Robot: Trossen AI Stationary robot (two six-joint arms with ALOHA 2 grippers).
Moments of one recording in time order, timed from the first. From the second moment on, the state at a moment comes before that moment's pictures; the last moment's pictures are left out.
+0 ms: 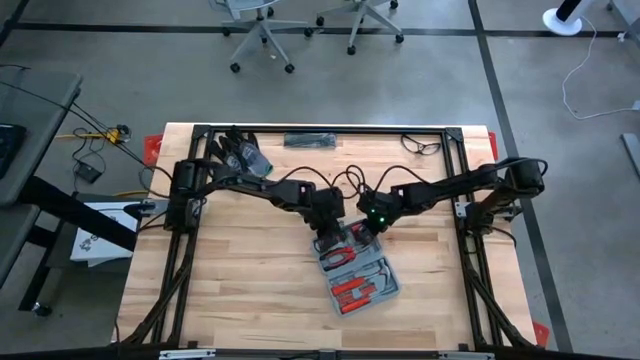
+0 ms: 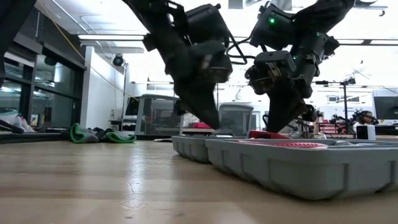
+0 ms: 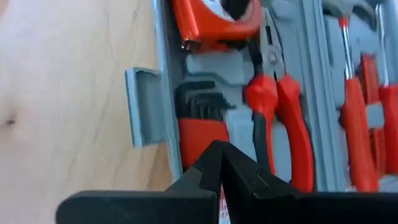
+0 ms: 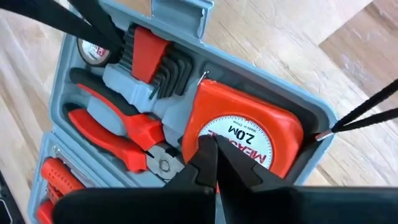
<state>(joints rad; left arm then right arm) 0.01 1.98 1.33 -0.39 0.24 -0.36 -0.01 1.62 0.79 -0.31 -0.18 0.78</state>
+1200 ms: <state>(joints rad) 0.07 2.11 1.26 0.06 0.33 -0.32 -0.03 1.62 0.76 -0.25 -0.18 0.92</state>
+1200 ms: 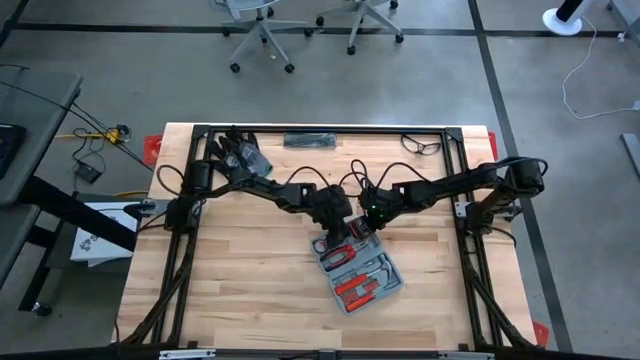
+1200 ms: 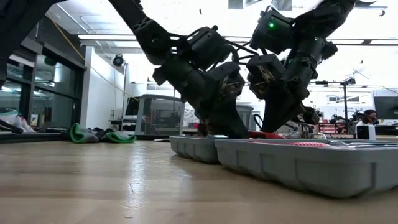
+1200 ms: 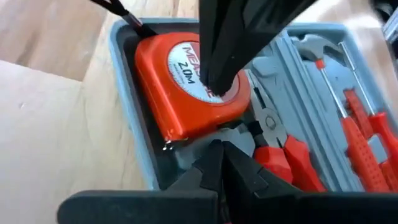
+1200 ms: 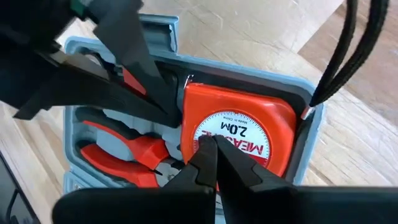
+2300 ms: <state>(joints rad) 0.11 2.15 1.33 0.06 0.37 -0.34 -0.07 1.44 0.76 -0.50 0.02 0.89</state>
